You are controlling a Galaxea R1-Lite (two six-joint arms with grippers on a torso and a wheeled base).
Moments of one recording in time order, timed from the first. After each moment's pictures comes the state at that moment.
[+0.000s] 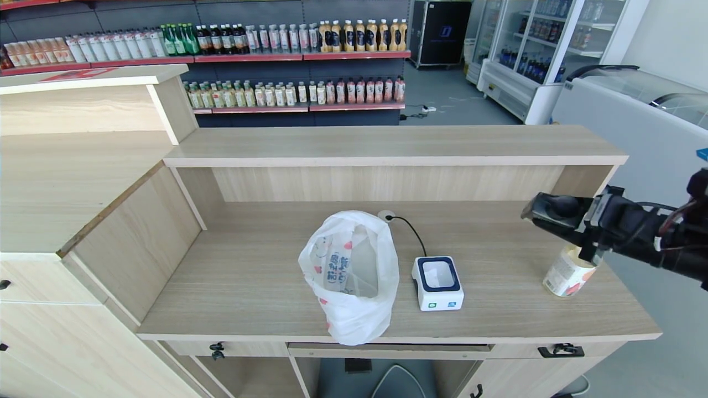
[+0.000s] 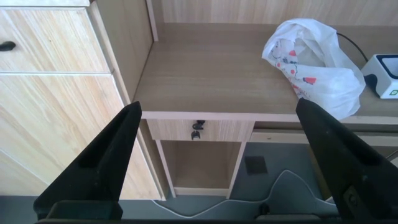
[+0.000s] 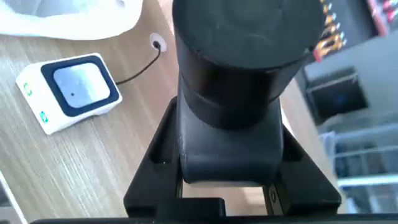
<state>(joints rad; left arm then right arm) 0.00 0.00 0.00 0.00 0.00 0.00 -0.10 1.65 -0.63 -0.87 0.70 -1.18</state>
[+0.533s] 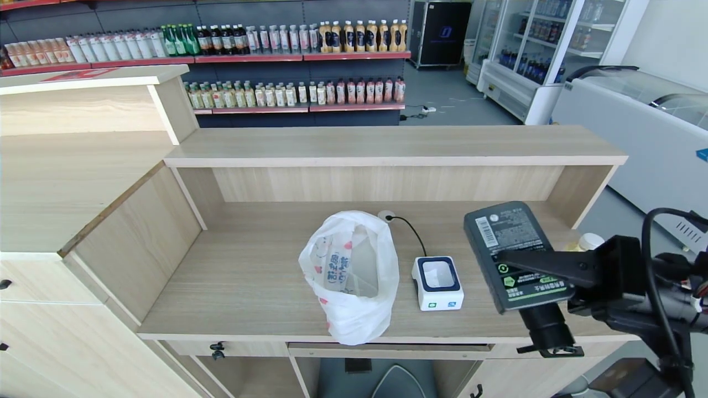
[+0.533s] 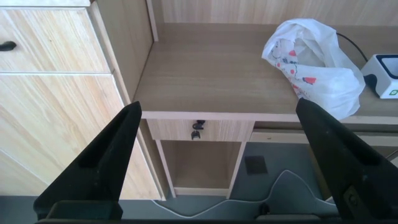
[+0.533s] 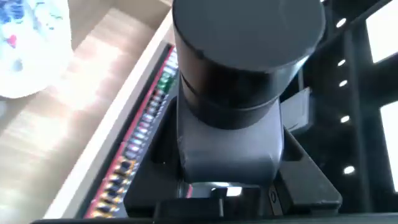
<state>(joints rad) 0.00 0.00 0.00 0.00 0.00 0.00 0.35 1.36 -0.47 -0.81 0.84 -2.35</state>
